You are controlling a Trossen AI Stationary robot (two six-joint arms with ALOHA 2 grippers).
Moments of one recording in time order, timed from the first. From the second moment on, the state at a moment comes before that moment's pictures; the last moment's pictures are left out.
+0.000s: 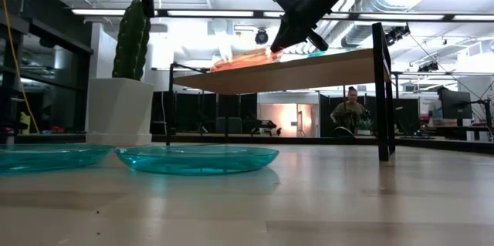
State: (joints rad) left arm 0.12 0.87 0.47 0.58 -0.18 -0.30; right arm -0.42 1.53 1.29 -0.41 0.02 0.60
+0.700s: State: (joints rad) left arm 0.12 0.87 0.47 0.58 -0.18 -0.29; right arm -0.43 1.53 1.29 -0.38 -0.03 0.56
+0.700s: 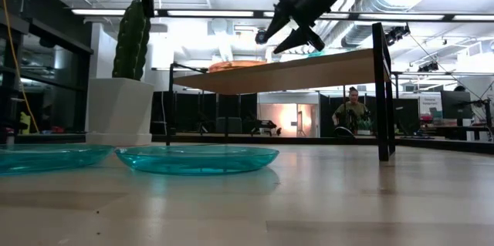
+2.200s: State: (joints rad) left arm 0.06 0.88 0.62 0.31 -0.18 -0.26; right arm -0.06 0.74 0.65 0.06 -0.03 0.63
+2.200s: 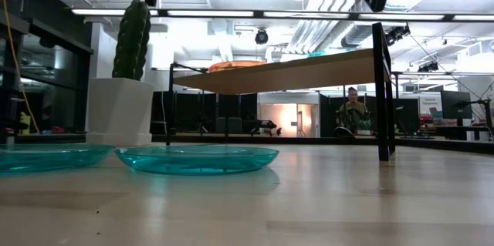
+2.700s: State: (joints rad) left arm -0.17 0.92 0.89 -0.46 -0.15 -0.20; right arm -0.06 0.74 0.65 0.06 -0.03 0.63
